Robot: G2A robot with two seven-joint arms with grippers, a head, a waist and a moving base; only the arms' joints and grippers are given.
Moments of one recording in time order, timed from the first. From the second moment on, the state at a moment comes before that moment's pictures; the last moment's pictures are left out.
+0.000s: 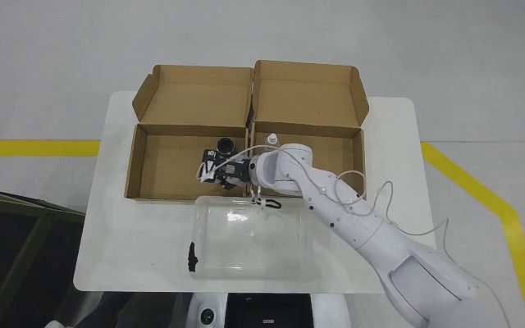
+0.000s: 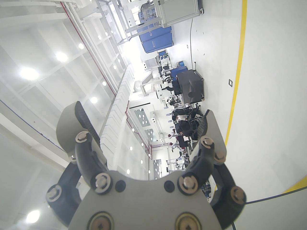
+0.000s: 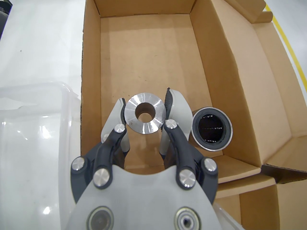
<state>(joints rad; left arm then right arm) -0.36 -0.19 -0.39 -1.44 1.98 -0.36 0.13 -0.59 -1.49 0.59 -1.16 -1.23 -0.63 0.40</state>
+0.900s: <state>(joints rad) -0.36 -0.19 -0.39 -1.44 1.98 -0.36 0.13 -0.53 -1.56 0.55 -1.02 -1.25 -0.63 0.47</state>
